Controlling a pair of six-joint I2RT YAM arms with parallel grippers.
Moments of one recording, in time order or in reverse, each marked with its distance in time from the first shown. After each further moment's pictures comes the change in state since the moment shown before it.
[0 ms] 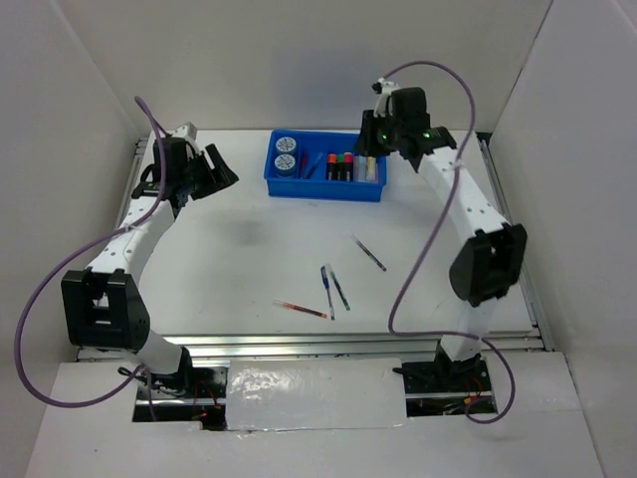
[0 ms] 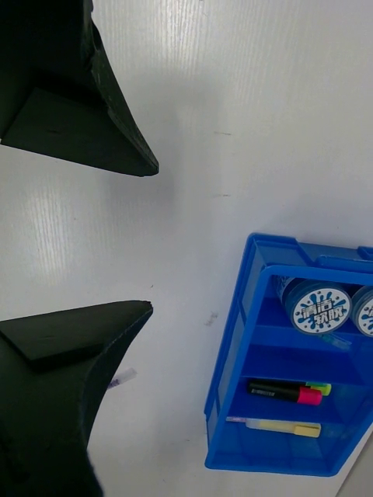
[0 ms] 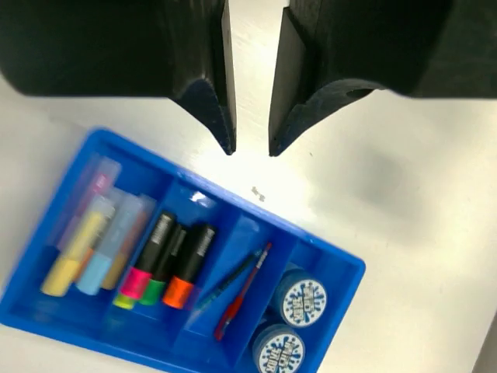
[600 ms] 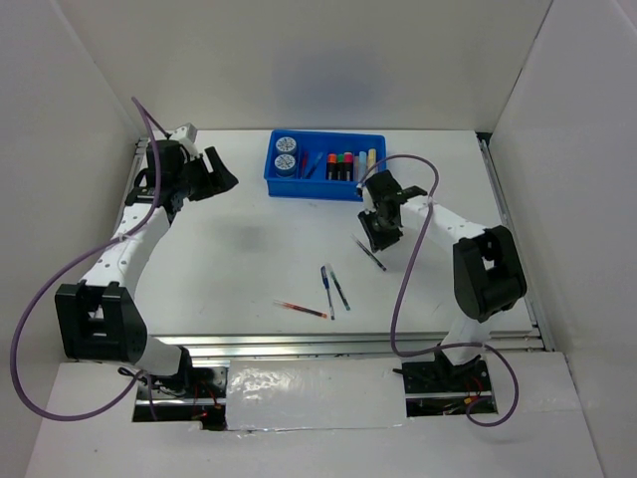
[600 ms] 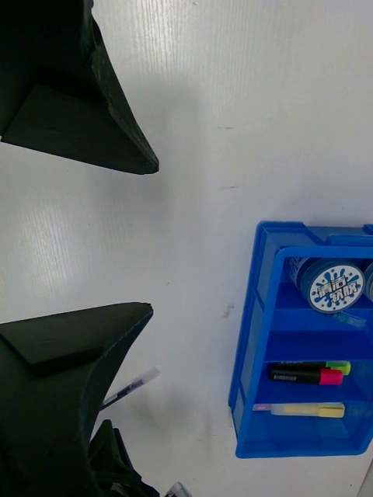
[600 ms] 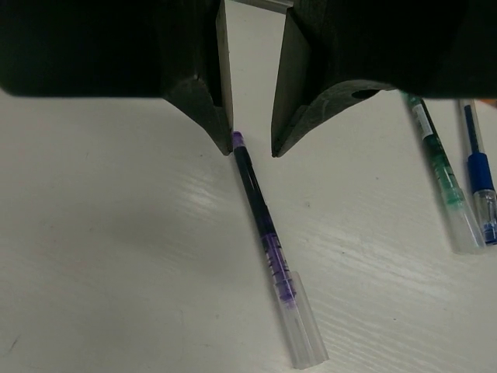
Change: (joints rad) left arm 0.012 -0.075 -0.034 -0.008 0.062 0.075; right arm 0.098 -0.185 -0.695 -0.142 0.245 -0.182
